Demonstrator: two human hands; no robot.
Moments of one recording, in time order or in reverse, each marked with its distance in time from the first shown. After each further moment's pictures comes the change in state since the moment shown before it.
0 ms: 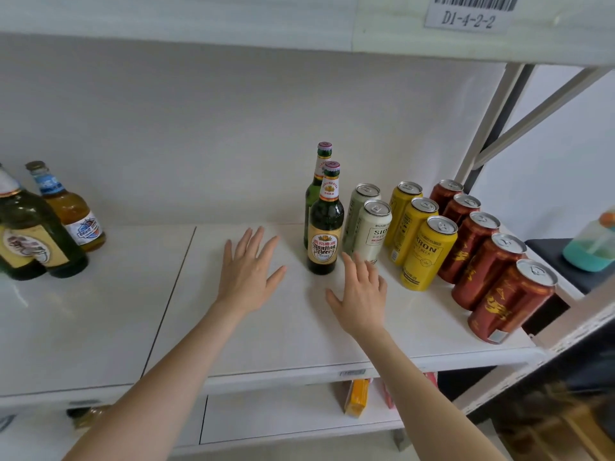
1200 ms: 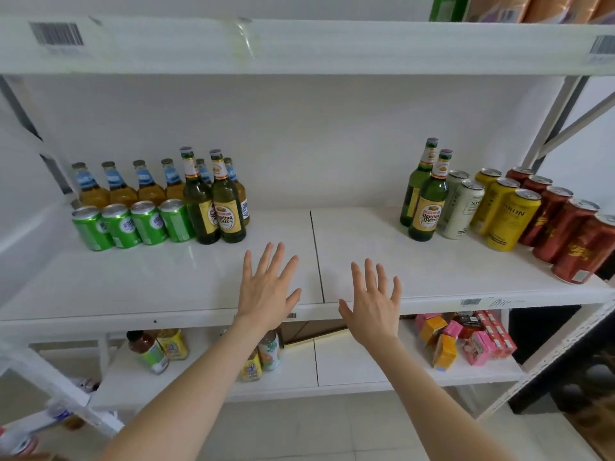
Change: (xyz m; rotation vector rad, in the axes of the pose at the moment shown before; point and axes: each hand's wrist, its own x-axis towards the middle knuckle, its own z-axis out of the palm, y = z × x) left_hand -0.221 -0.197 -0.132 0.294 -0.080 0.054; right_hand -0.187 -0.265 0.003 -0.183 0.009 -0.066
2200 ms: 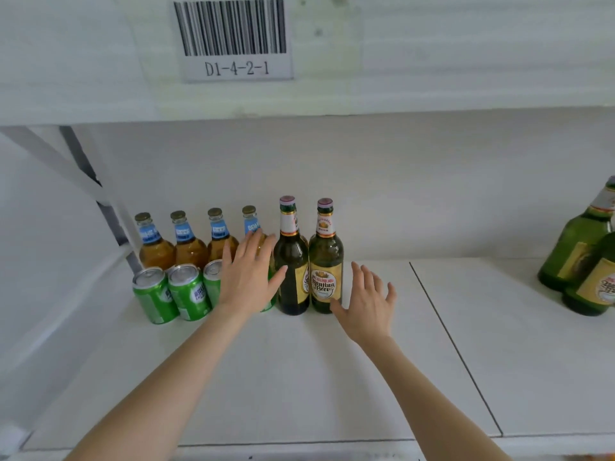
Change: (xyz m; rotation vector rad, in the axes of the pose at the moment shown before) left_hand 0.133 -0.315 0.055 -0.067 0.218 -0.144; right_hand 0.217 -0.258 0.070 0.251 0.033 0.016
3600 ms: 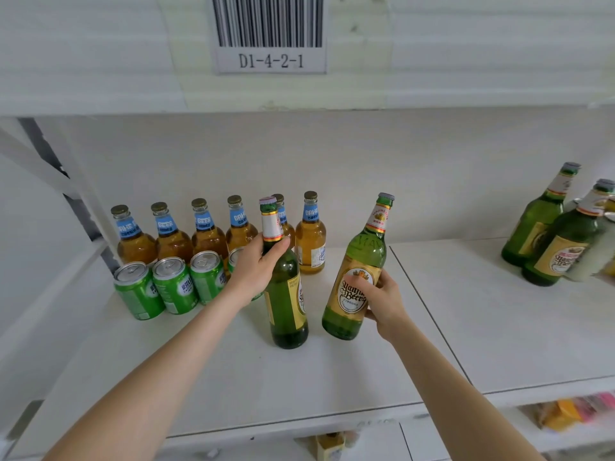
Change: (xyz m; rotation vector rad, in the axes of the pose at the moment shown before) left_hand 0.005 0.024 -0.015 -1.252 -0.266 -0.304; right_hand -0.021 0.022 -0.044 1.428 -0.184 0.520
